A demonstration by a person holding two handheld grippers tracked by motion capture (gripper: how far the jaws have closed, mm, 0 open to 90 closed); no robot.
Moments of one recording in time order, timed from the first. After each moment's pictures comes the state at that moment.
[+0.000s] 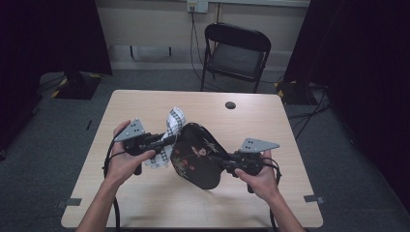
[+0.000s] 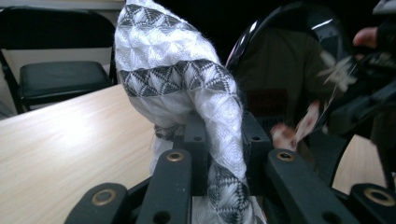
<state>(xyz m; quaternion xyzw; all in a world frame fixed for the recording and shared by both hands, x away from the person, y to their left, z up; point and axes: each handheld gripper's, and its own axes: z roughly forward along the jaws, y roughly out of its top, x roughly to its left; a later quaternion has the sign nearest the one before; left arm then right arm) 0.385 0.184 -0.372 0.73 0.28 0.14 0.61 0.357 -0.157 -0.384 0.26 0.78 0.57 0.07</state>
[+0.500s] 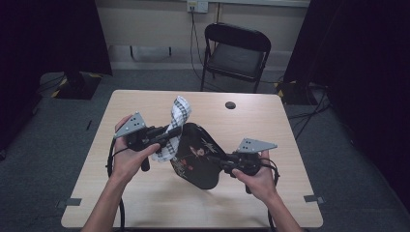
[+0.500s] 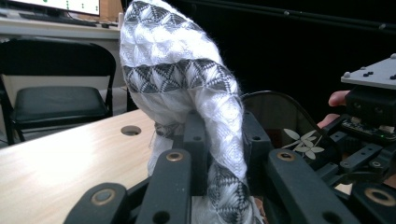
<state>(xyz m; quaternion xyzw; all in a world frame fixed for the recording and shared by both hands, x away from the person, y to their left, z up) 0.376 0.168 -0.345 0.68 0.28 0.14 0.66 0.354 -0.151 -0.383 0.27 0.78 0.57 0.08</state>
